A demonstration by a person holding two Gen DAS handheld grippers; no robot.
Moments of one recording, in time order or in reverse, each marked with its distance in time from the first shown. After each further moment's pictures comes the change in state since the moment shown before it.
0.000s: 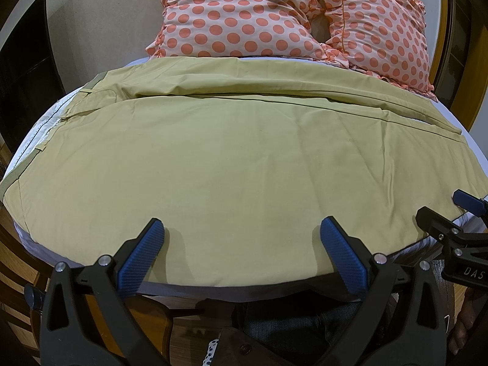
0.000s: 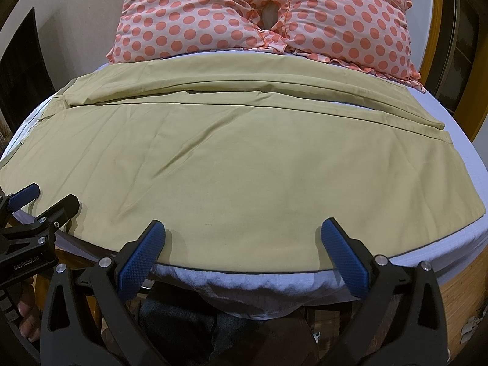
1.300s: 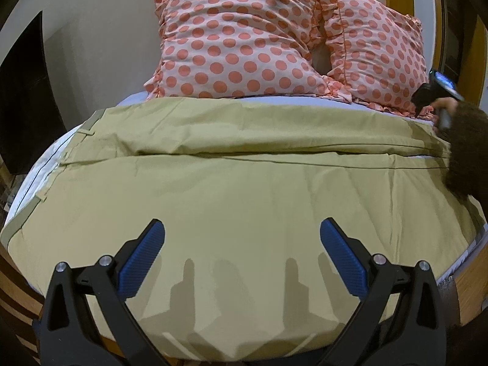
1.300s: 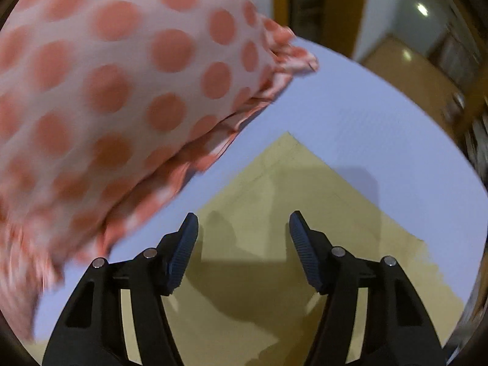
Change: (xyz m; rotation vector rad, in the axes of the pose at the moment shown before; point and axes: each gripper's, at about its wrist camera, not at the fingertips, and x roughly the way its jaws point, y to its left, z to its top) left arm 0.002 0.014 0.052 0.031 -0.121 -0.005; right arm 0.189 -0.291 0.266 0.794 0.172 -0.458
